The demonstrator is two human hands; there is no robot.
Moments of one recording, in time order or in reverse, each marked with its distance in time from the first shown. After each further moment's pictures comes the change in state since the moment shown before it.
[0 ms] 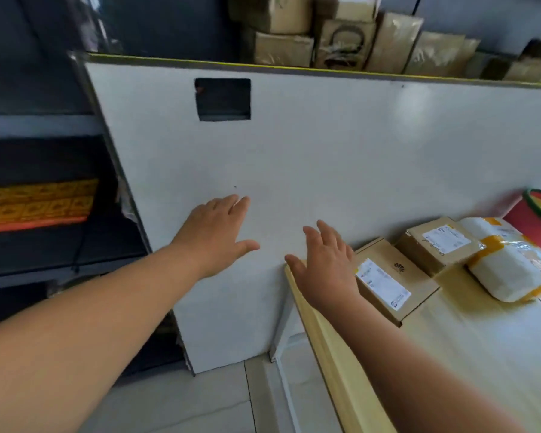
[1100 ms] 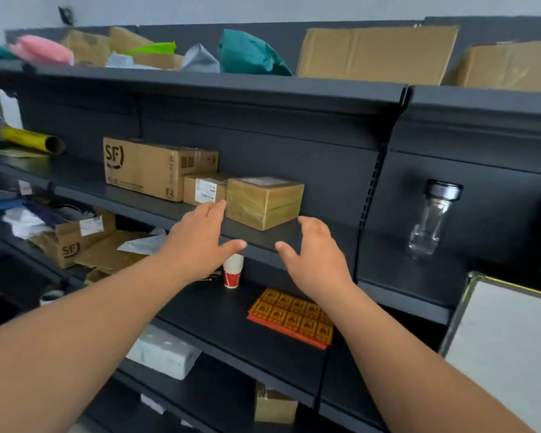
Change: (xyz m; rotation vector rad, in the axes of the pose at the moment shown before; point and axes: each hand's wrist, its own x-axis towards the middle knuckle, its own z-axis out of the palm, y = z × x) left_hand -0.263 -0.361 -0.221 0.123 0.536 -0.810; right_hand 0.035 -0.523 -0.038 0.411 0.053 -0.752
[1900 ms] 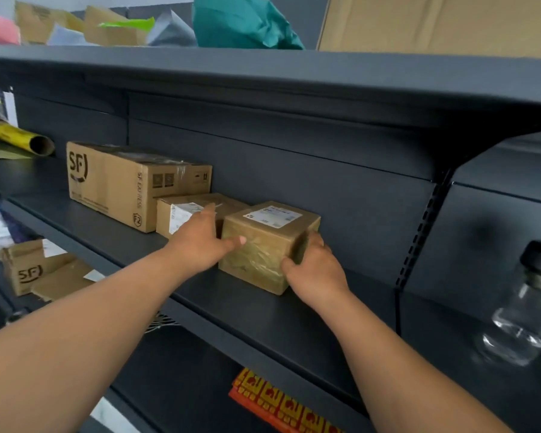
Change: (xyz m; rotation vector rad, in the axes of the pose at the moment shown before) left_hand 0.198 -0.035 0.094 -0.371 -0.039 -0.288; right_hand 0.208 0.066 0.078 0.071 -0.148 0.144
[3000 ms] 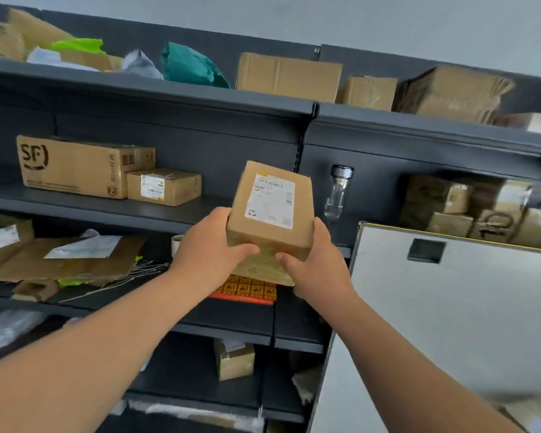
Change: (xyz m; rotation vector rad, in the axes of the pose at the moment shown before) left_hand -0.325 0.048 -0.115 -0.266 -0.093 0.430; right_hand -0.386 -0.065 -0.086 0.154 0.393 0.073
